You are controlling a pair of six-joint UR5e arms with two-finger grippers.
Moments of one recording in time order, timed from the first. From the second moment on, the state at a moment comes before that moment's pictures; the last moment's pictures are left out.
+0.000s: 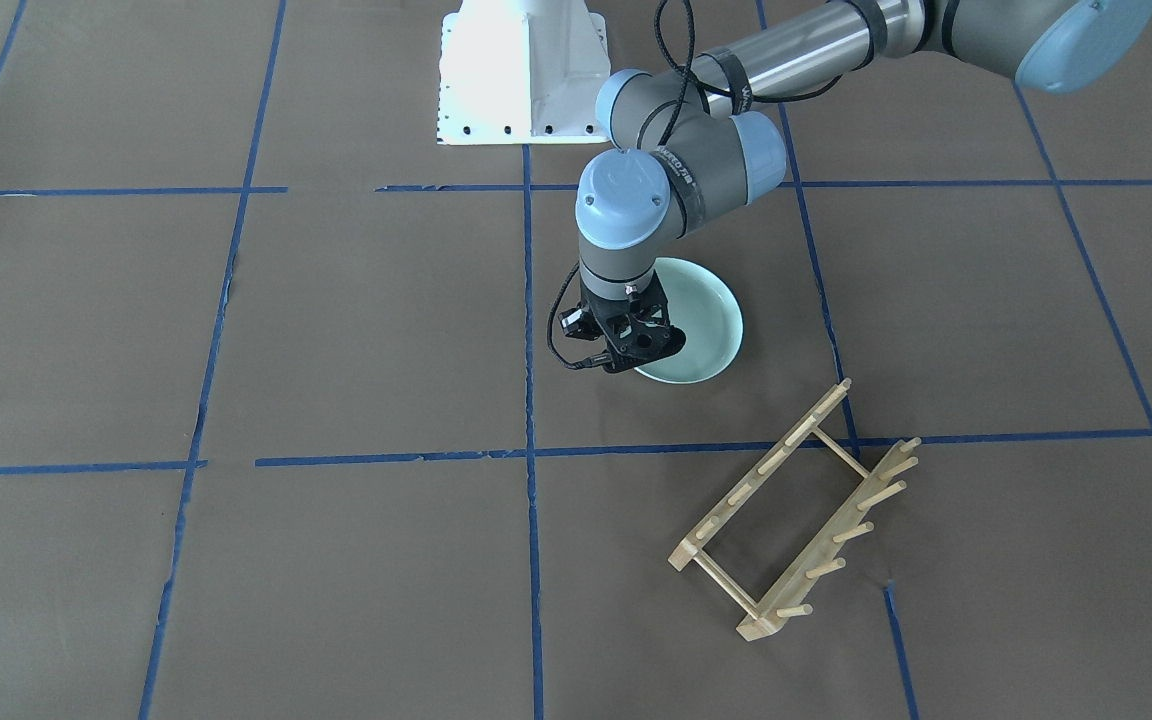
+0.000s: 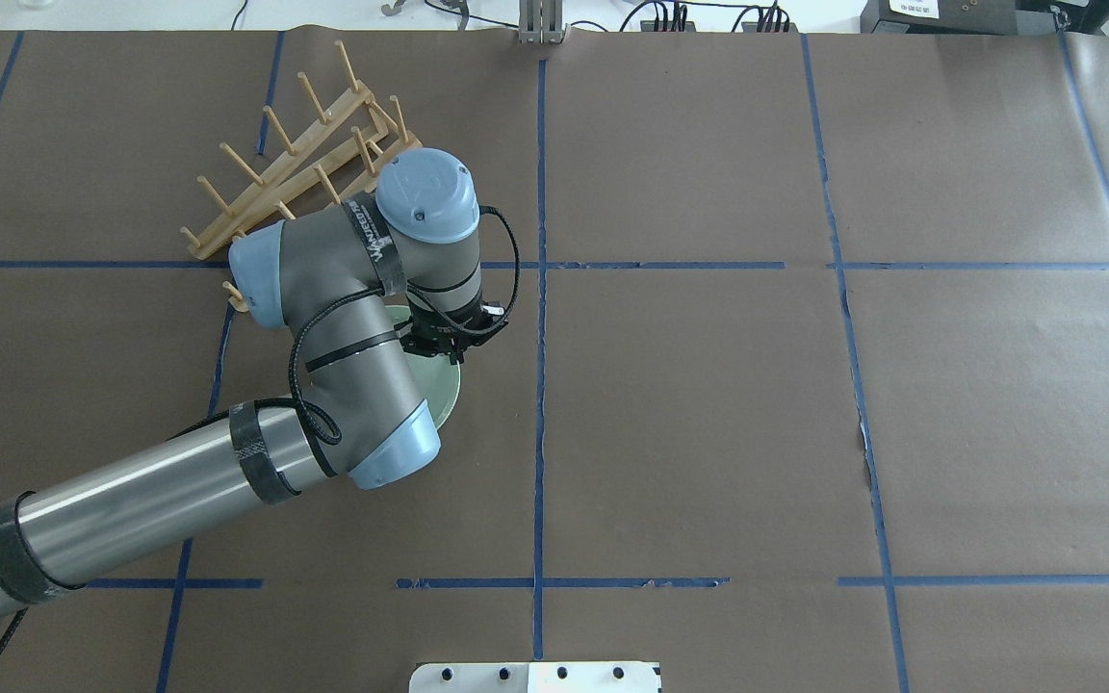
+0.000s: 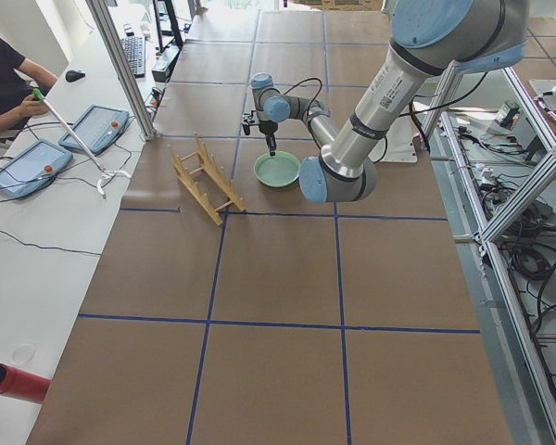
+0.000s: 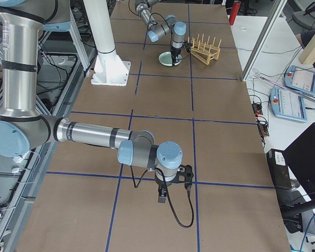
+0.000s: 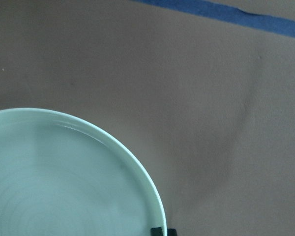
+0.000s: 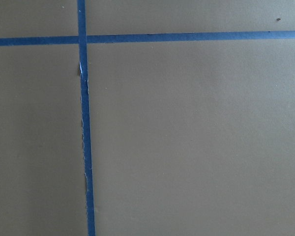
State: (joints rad) left arm -0.60 -2.38 -1.45 -1.57 -2.01 -1.42; right arm 1.62 -1.69 1.60 -1.59 2.30 -0.07
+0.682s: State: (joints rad) left arm -0.85 -2.23 -1.72 -2.17 -2.01 -1.86; right arm 1.62 -1.69 1.59 -1.59 2.30 -0.07
